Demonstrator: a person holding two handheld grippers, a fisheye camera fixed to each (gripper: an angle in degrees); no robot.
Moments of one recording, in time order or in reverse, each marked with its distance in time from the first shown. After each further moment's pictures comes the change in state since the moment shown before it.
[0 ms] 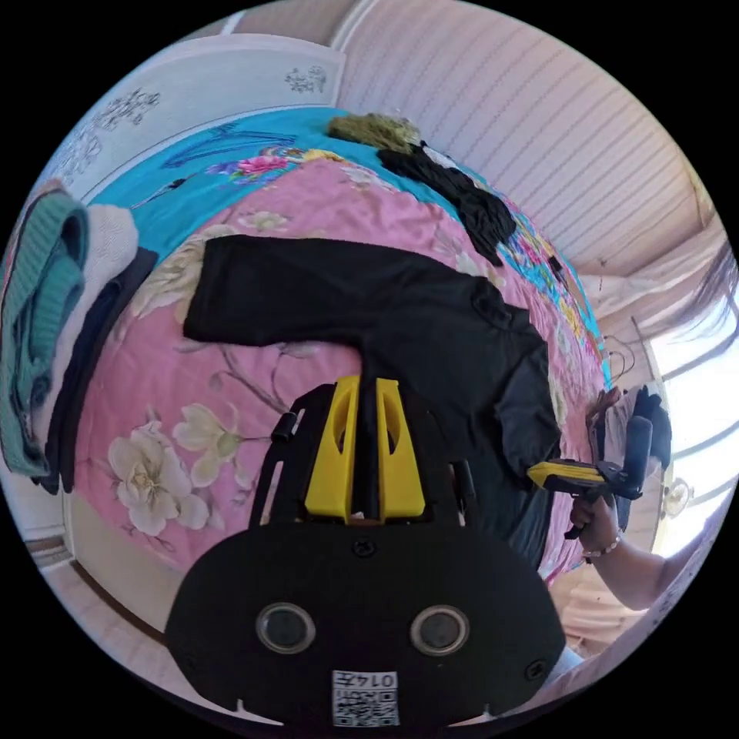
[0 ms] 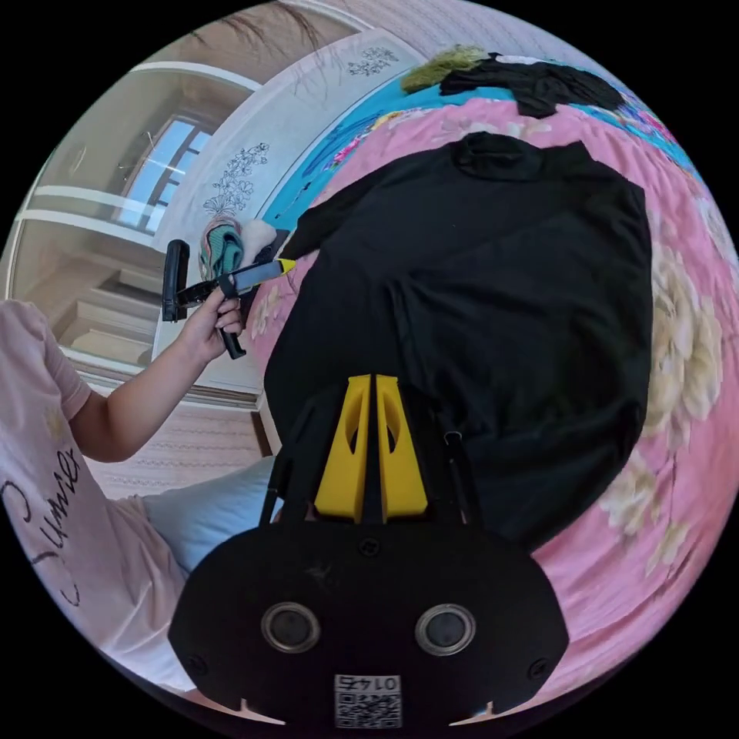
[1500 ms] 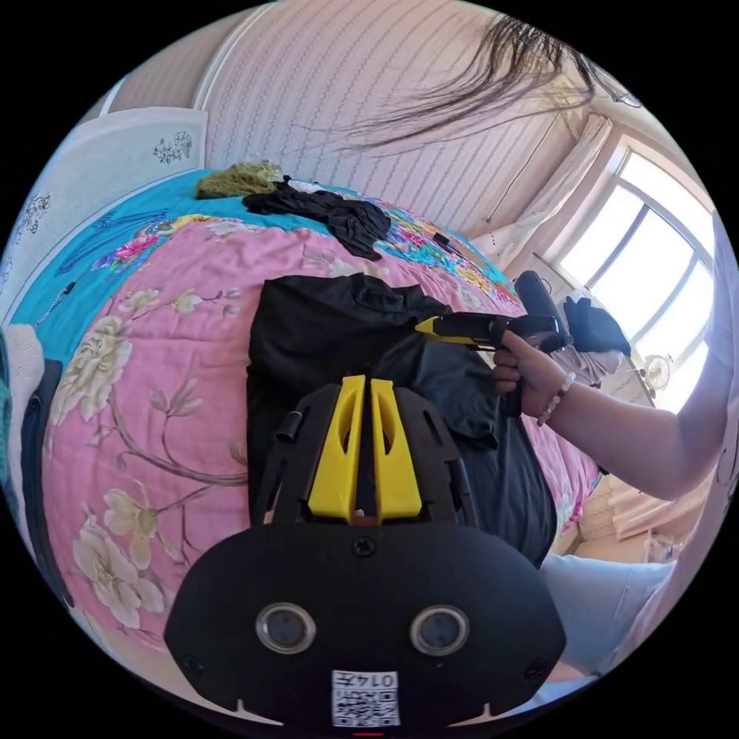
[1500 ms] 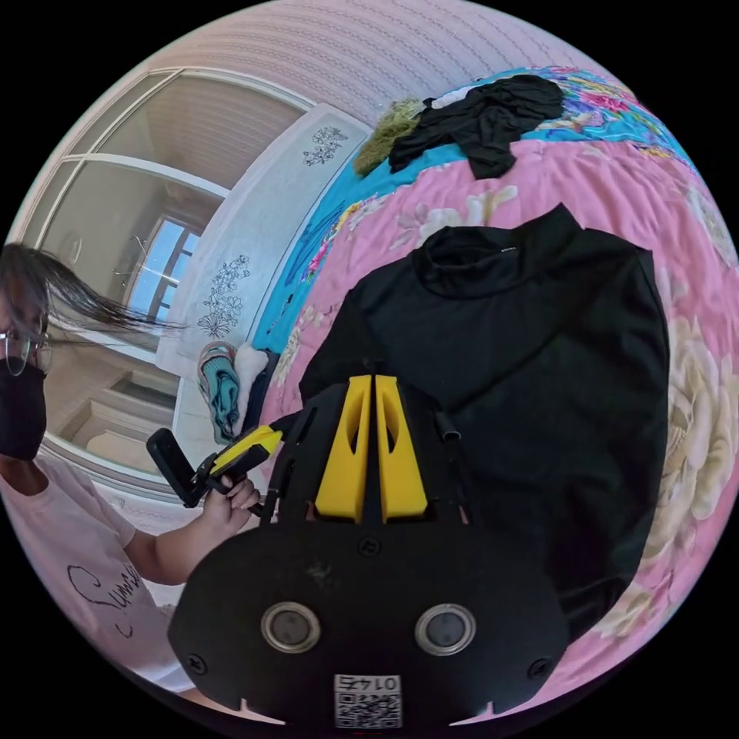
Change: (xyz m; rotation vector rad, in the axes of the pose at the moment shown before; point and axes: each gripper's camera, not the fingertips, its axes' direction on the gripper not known) left arm 0.051 0.081 -0.038 0.018 0.251 0.489; right arm 0.051 -0.070 -0.053 0.337 -0.056 0.250
